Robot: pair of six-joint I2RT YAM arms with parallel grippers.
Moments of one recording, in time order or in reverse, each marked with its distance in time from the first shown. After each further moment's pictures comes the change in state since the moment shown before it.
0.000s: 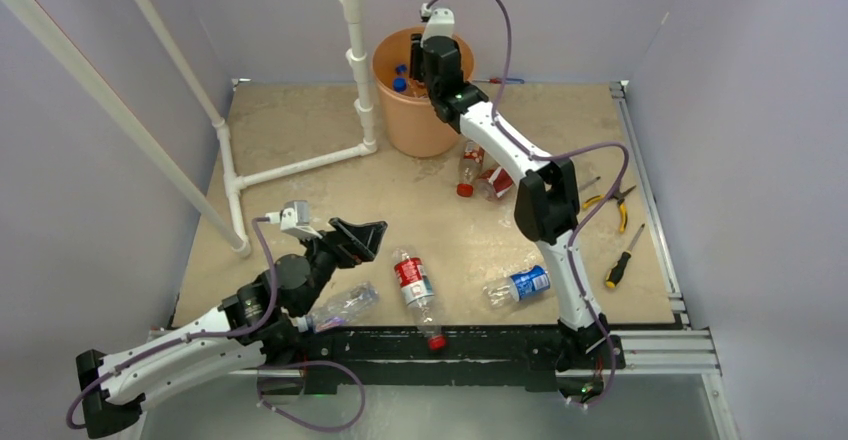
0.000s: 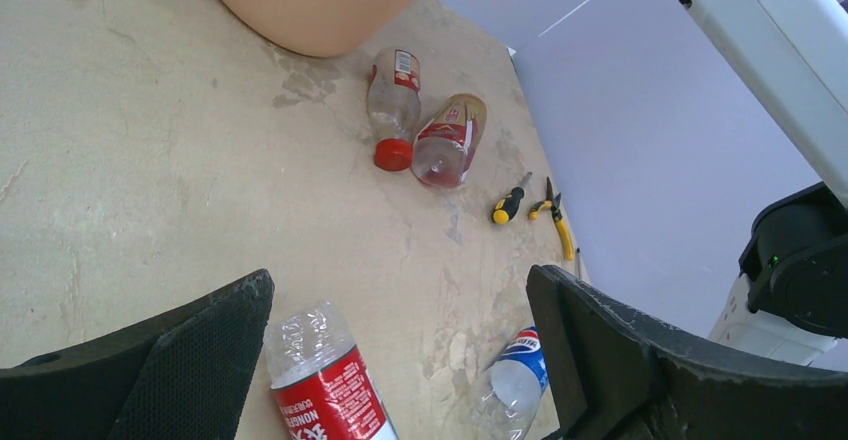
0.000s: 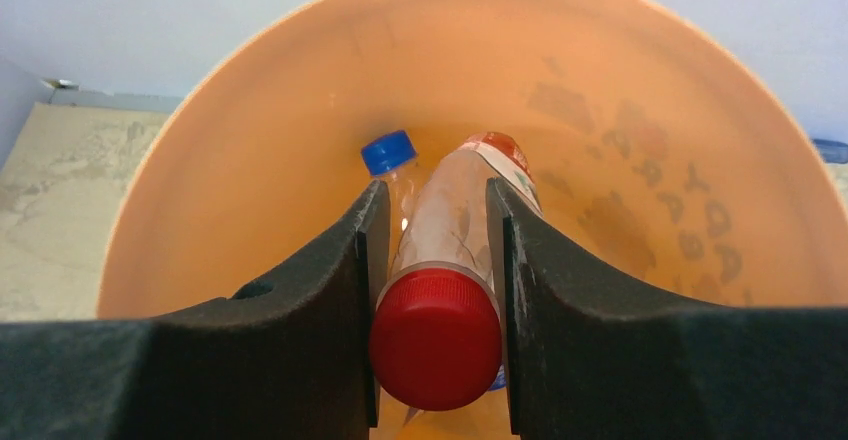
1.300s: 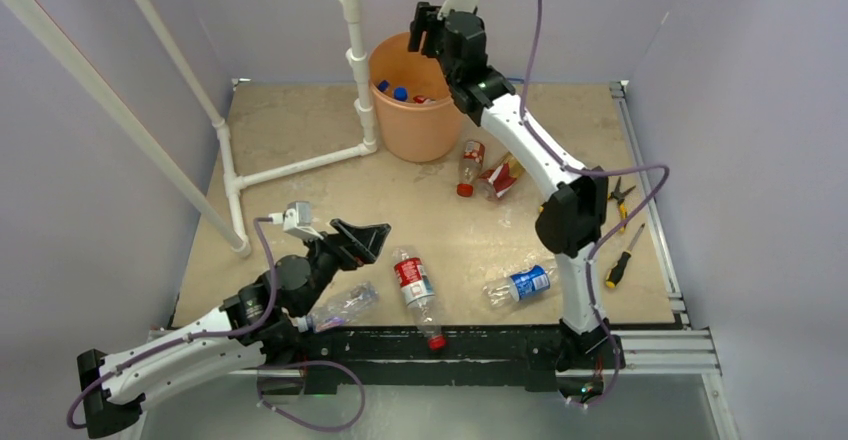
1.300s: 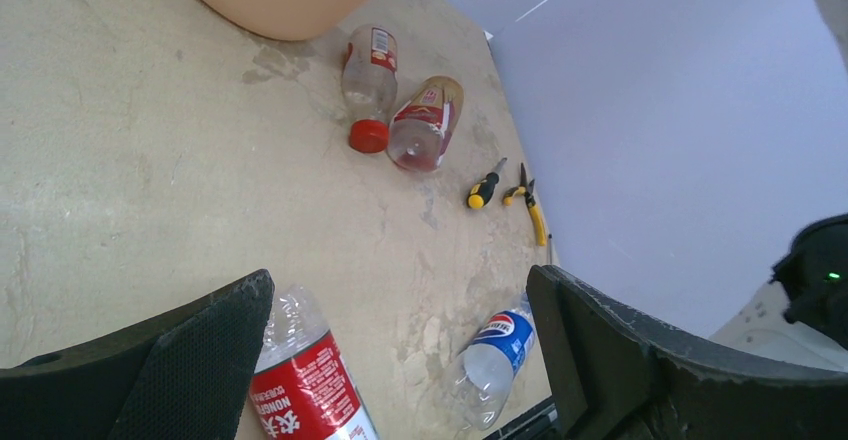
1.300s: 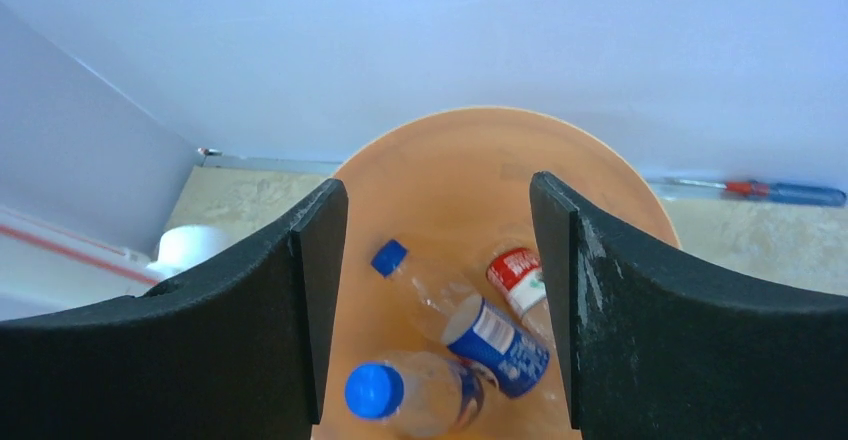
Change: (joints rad) left arm 0.000 0.002 -0.016 0.029 0.050 -0.056; right arm -0.001 -0.159 0.006 -0.024 -0.049 0.076
